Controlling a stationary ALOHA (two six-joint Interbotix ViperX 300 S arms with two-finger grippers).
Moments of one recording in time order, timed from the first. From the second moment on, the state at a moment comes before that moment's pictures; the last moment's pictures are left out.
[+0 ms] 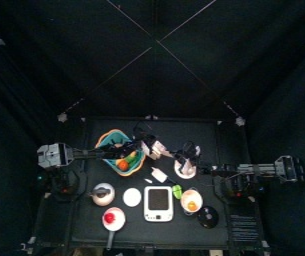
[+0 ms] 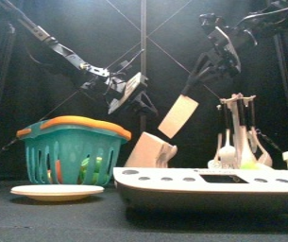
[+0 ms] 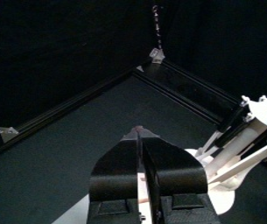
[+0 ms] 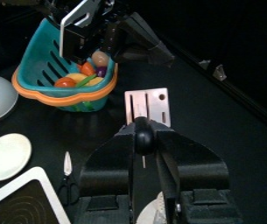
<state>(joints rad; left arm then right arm) 0.29 0.07 0.56 -0.52 -0.52 0.21 -0.02 -0.52 0.80 -1.20 0.50 1.43</state>
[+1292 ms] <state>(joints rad) 0.12 -0.43 1.02 -0.32 -0.60 0.21 -0.10 -0.29 0.81 -0.92 0.11 1.43</state>
